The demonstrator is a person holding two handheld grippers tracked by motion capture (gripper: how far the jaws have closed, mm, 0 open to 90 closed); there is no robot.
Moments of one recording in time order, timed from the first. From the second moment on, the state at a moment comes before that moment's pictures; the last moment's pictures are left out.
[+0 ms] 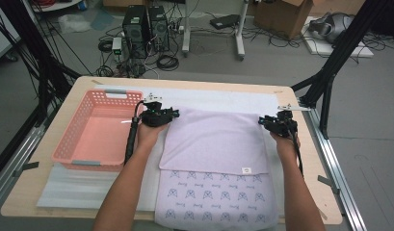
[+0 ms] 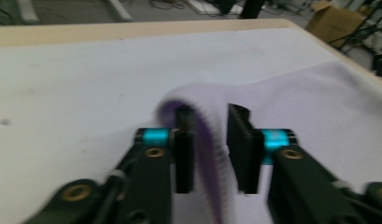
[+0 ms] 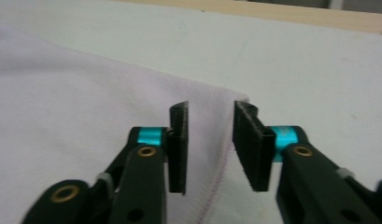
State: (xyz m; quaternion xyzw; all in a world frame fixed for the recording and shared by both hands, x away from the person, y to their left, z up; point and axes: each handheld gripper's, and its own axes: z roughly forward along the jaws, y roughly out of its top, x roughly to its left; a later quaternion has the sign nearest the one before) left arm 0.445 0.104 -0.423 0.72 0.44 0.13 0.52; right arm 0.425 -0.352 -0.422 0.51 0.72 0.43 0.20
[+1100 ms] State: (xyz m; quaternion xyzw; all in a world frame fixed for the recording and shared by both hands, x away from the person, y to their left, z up) left arm 0.301 0.121 -0.425 0.75 0.37 0.12 0.54; right arm 0.278 -0.355 -0.428 0.42 0.77 0.44 0.17
